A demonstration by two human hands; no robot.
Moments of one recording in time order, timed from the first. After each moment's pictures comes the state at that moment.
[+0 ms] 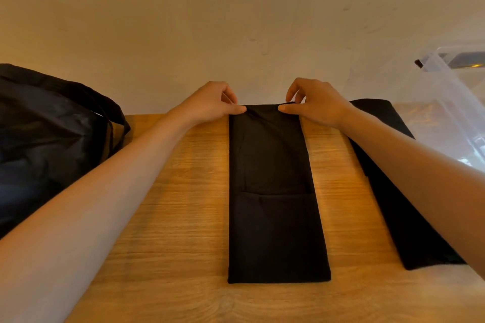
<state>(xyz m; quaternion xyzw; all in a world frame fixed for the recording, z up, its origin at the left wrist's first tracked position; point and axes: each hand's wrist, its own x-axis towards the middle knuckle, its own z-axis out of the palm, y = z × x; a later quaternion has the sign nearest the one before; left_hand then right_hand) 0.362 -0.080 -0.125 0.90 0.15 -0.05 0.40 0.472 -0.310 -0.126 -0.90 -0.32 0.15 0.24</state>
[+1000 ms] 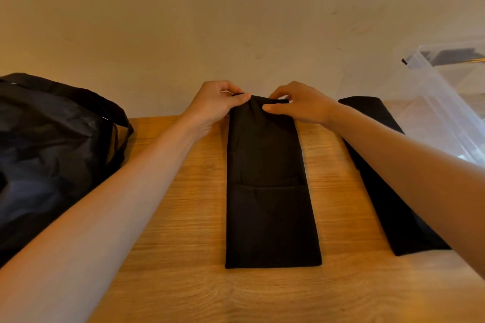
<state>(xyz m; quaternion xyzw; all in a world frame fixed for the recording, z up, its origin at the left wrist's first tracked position) 0.350 -0.117 -0.111 0.76 0.22 0.04 0.61 0.455 -0.301 -0.111 -0.88 -0.33 0.22 0.27</state>
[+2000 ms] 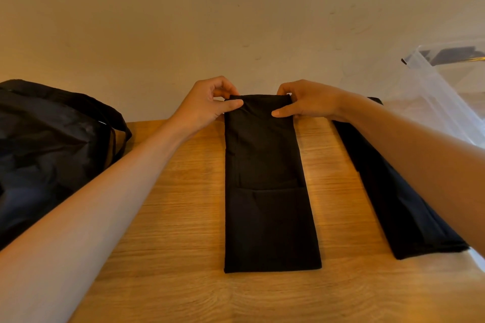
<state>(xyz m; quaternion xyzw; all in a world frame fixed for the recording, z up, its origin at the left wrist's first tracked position) 0.344 -0.095 -0.113 0.82 0.11 0.06 0.56 0.472 -0.311 -0.101 -0.84 -0.31 0.33 0.31</state>
